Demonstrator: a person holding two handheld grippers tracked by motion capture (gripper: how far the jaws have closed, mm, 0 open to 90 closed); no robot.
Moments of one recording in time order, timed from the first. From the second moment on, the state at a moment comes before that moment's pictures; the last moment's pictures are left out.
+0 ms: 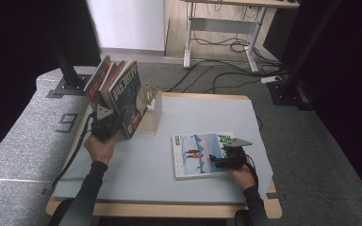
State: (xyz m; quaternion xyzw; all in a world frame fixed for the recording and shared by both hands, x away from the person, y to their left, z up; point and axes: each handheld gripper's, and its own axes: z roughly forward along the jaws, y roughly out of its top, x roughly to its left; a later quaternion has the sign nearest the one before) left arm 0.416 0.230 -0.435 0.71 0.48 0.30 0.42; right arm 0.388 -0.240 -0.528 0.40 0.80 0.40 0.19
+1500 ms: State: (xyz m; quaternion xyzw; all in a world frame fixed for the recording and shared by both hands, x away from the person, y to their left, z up) left arm 0.369 0.199 -0.477 0.82 0.34 0.10 0.45; right arm 0.386 -0.240 -0.528 0.40 0.80 0.40 0.20
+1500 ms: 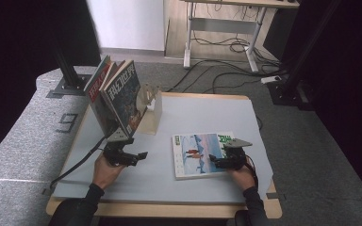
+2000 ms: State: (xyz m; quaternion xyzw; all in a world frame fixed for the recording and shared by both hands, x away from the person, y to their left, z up) left arm 0.365 0.179 -0.521 0.87 0.31 0.12 0.37; right arm 0.385 -0.239 -0.528 0.40 0.80 0.40 0.20
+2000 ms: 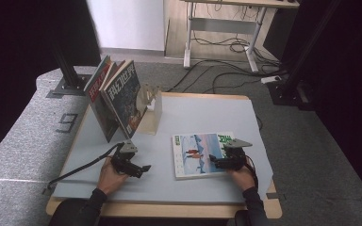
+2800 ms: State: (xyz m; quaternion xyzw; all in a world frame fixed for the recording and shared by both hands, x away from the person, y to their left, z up) left arm 0.366 0.168 -0.531 0.89 0.30 0.11 0.33; right arm 0.386 -0.238 -0.527 0.40 0.80 0.40 0.20
